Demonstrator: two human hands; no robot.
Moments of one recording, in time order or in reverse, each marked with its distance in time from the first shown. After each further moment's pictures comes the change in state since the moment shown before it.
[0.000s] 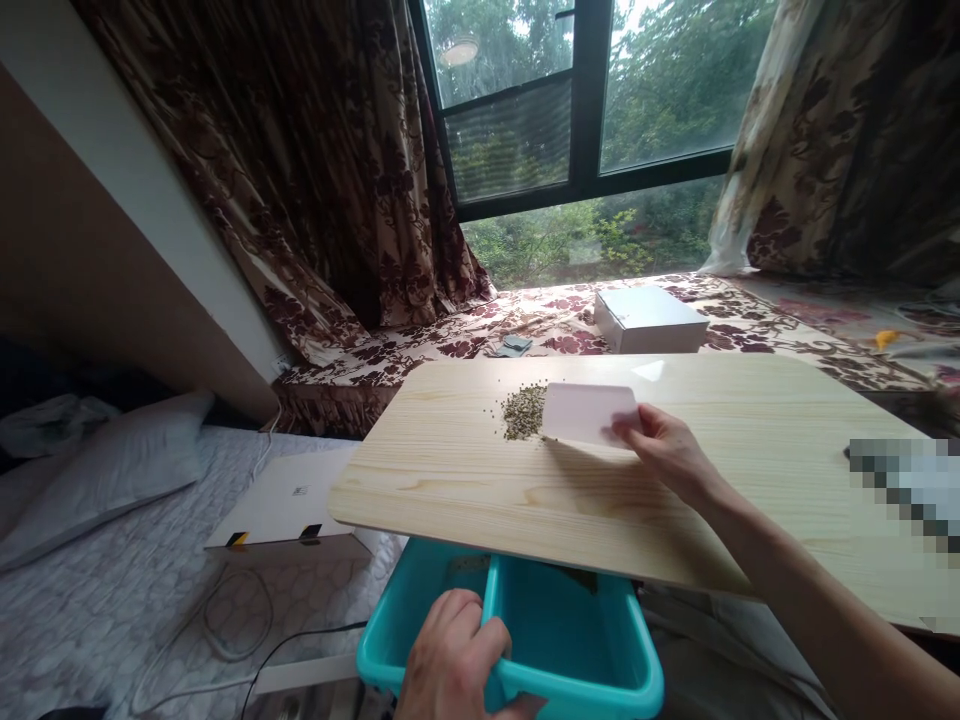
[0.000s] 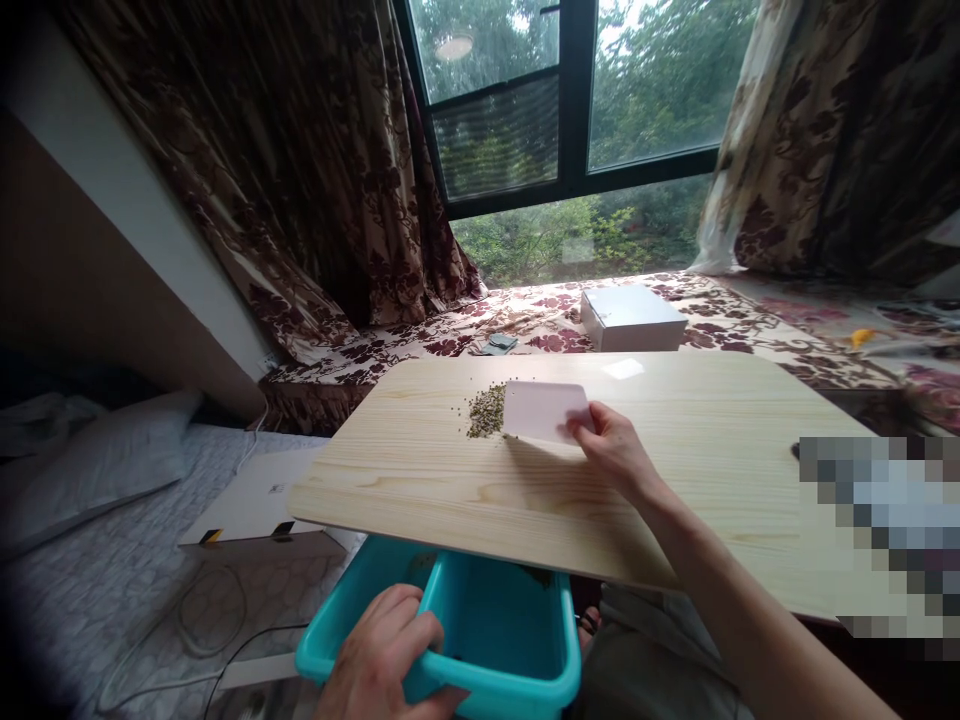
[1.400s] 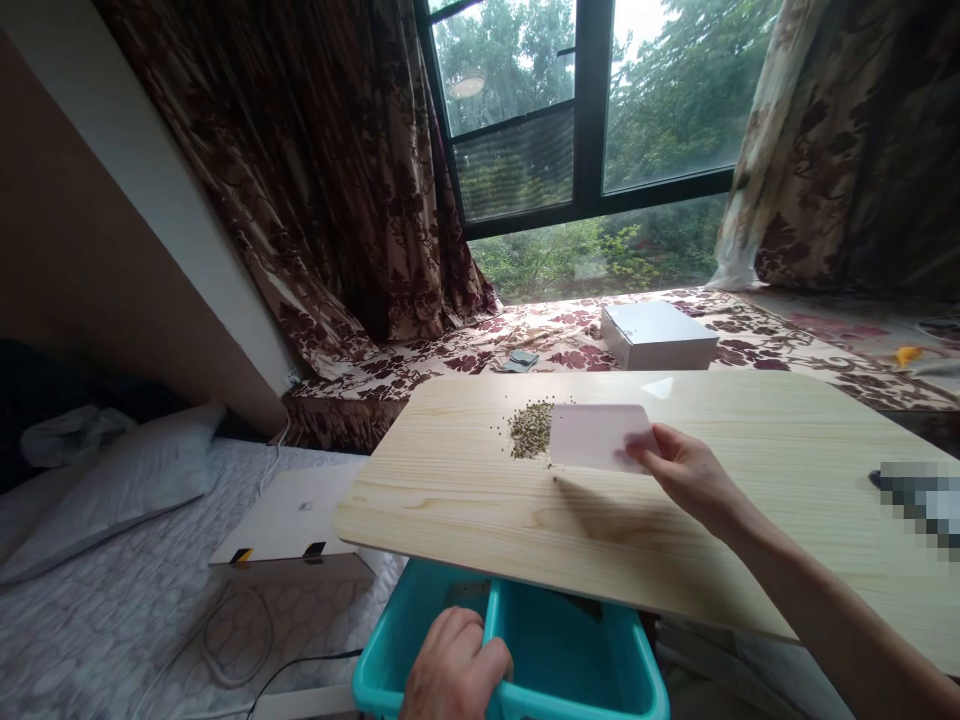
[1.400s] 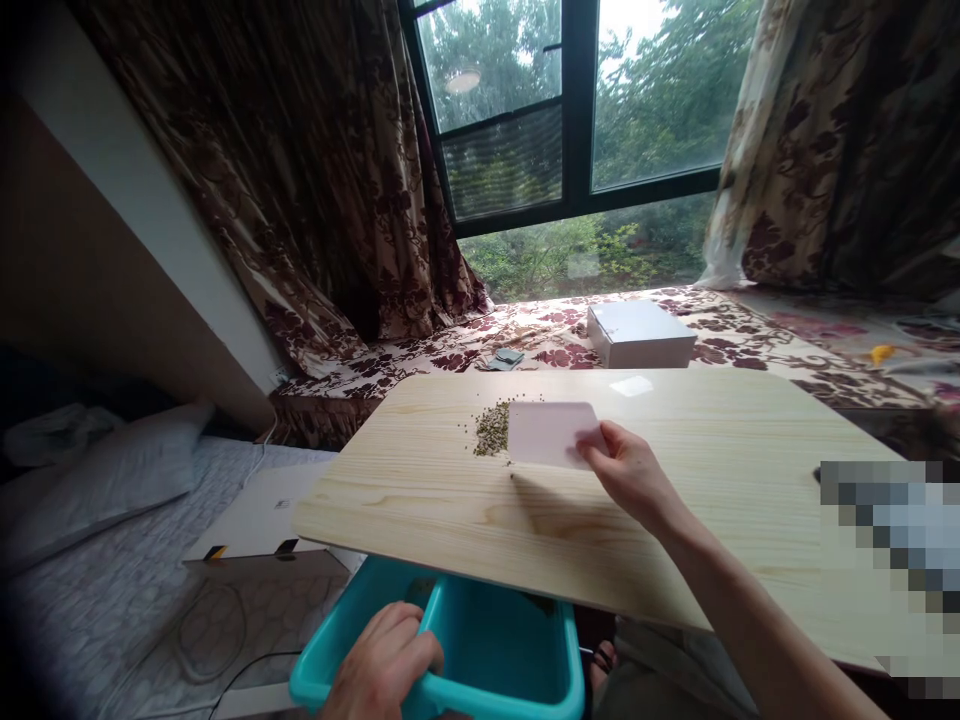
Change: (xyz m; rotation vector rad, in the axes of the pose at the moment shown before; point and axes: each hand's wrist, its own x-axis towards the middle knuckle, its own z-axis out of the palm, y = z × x) left_hand -0.002 -0.023 0.014 0.120 0.075 0.133; right_hand -0.005 -0.015 -0.005 -0.043 -0.031 -0.012
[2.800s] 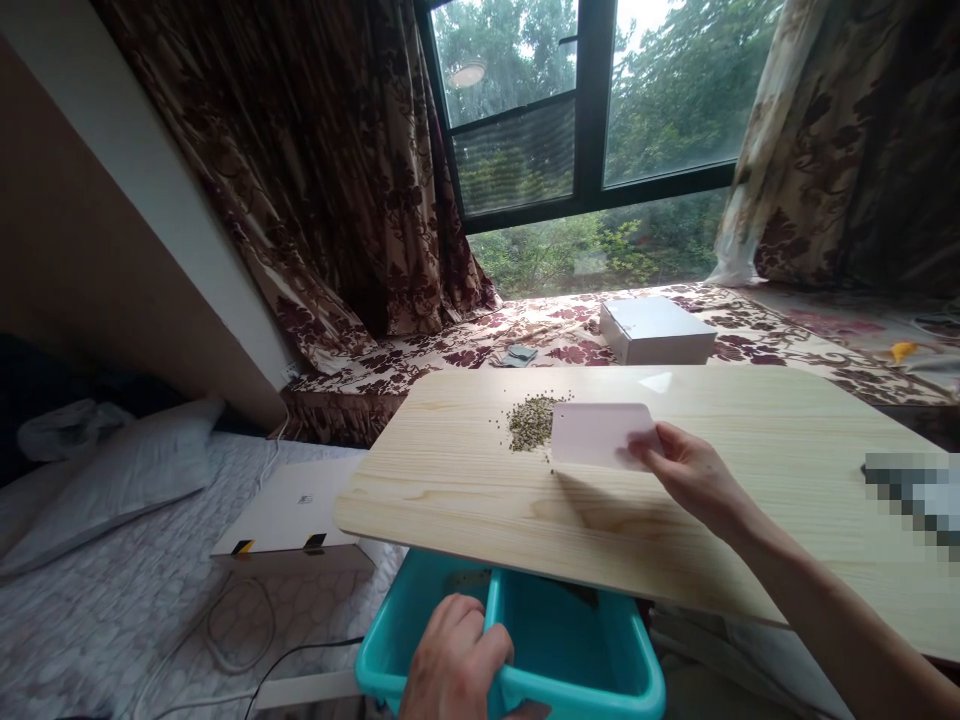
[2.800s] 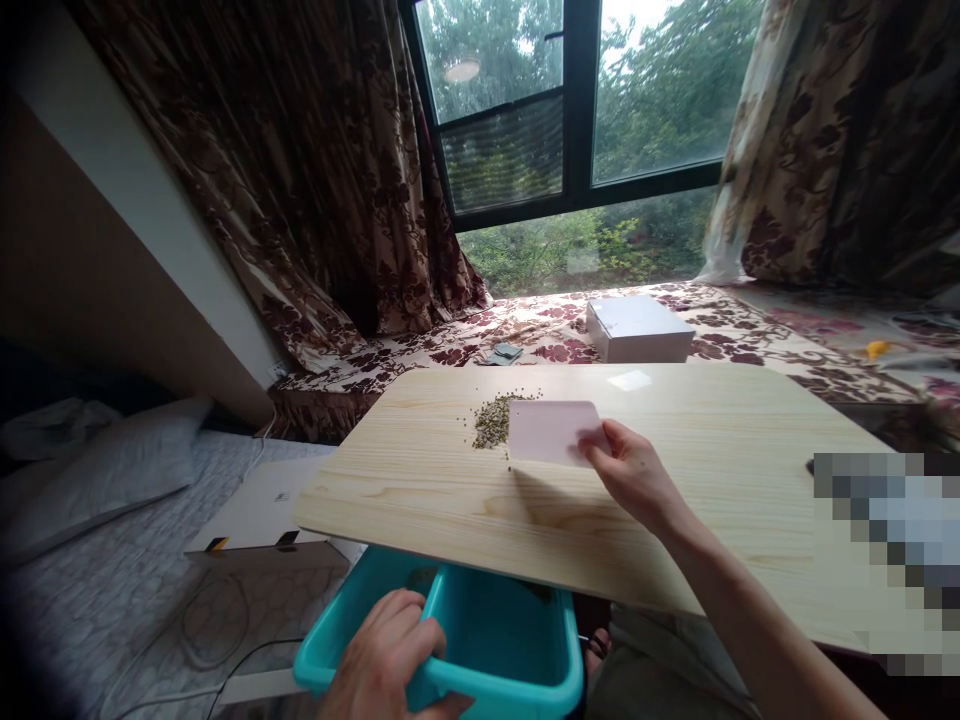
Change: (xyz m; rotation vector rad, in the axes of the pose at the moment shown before) left_hand 0.009 0.010 -0.013 -0.066 -0.034 -0.082; right_hand -0.006 0.006 -0.003 -0.030 0.010 -0.016
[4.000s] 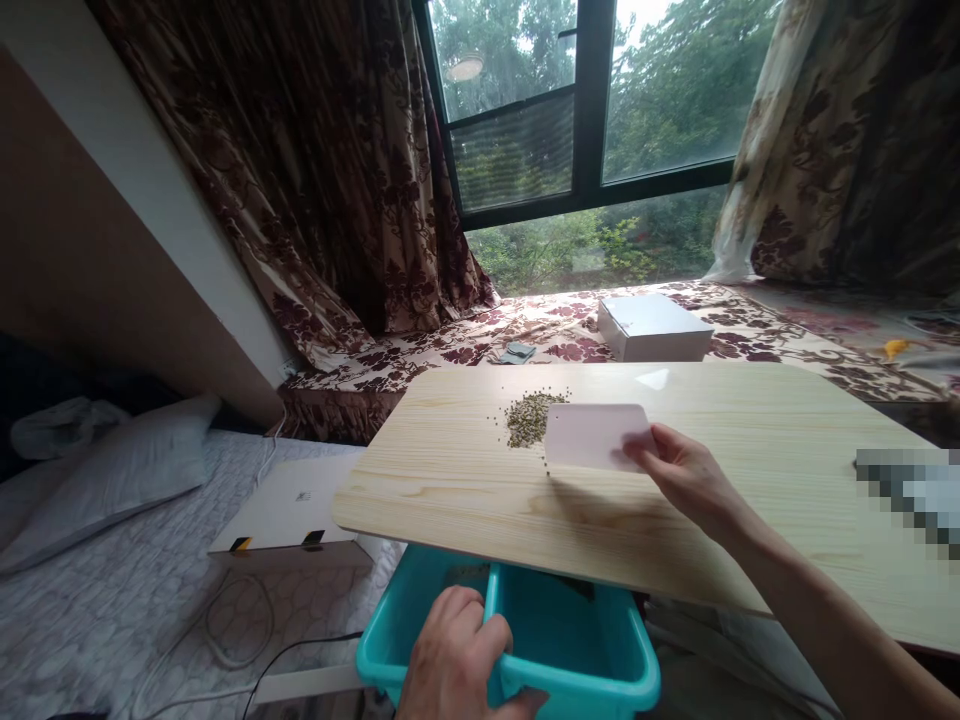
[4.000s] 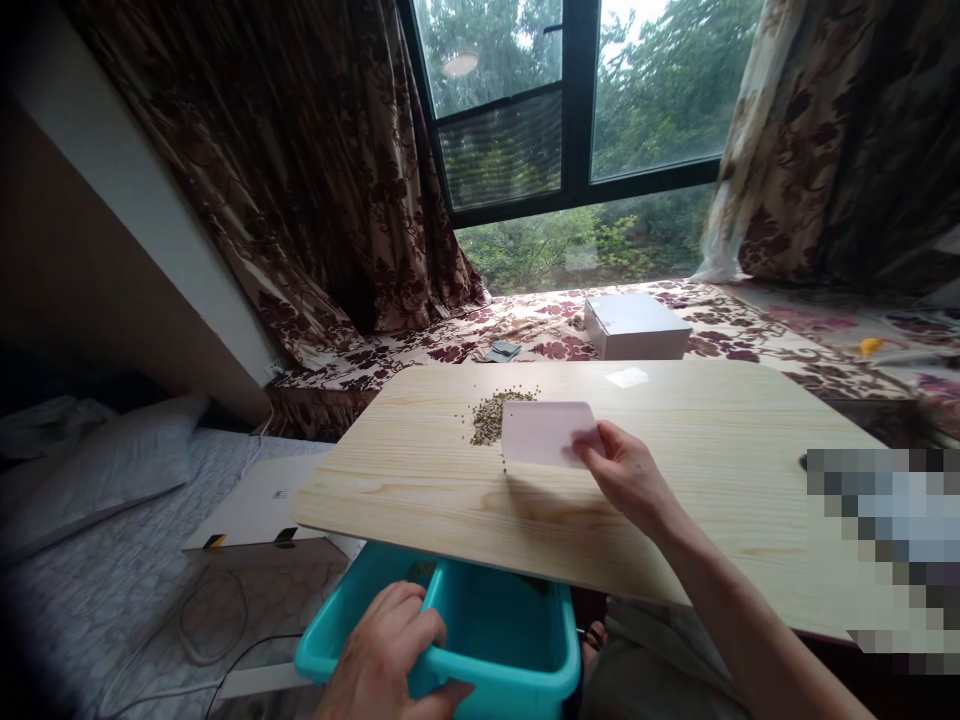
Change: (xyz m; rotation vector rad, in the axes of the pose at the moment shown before) left_hand 0.008 0.005 -0.015 0.000 -0.129 -0.008; right_hand -0.009 -0.010 0.003 0.067 -0.015 0.026
